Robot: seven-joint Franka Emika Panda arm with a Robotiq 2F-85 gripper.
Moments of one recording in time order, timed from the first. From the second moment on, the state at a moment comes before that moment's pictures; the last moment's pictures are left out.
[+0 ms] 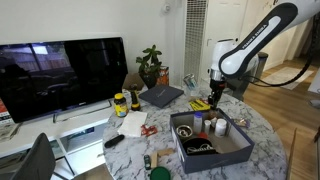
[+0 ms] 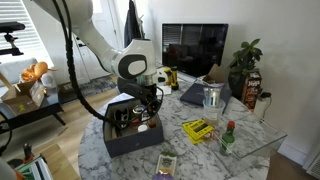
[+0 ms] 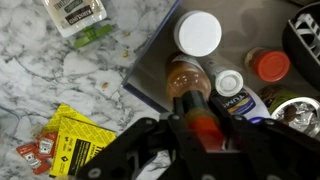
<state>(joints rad) -0.03 0.18 -0.01 -2.39 0.02 2.60 -0.11</state>
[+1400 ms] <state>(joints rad) -0.03 0.19 -0.01 -2.38 0.04 2.61 -0.10</state>
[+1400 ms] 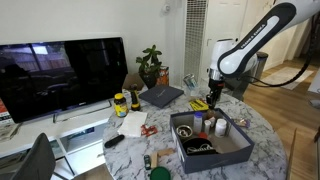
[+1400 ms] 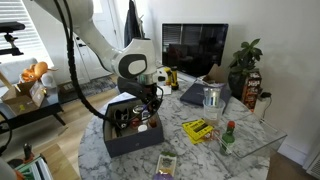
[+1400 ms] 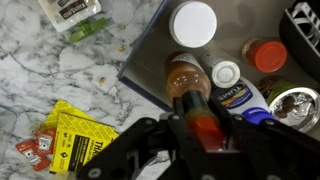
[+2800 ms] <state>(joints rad) -0.03 0.19 -0.01 -2.37 0.04 2.61 -0.08</state>
